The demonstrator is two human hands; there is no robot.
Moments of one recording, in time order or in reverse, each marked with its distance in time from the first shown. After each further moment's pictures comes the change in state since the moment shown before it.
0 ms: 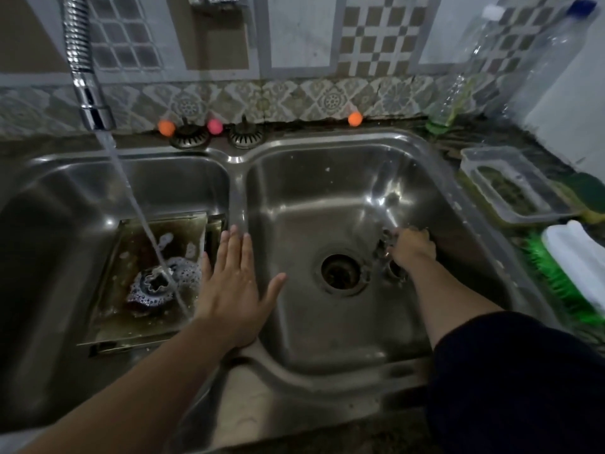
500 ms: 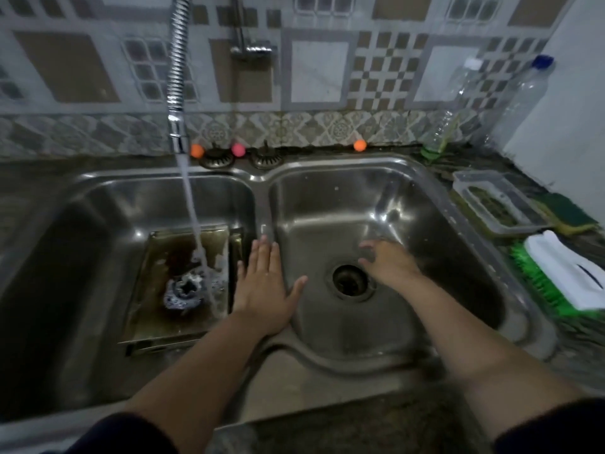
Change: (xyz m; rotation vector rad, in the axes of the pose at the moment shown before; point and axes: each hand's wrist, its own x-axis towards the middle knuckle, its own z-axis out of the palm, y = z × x) left_hand -0.001 -0.008 -0.003 -0.180 -0.013 0.074; right_hand -0.104 -0.058 -0.043 0.137 -0.003 -0.269
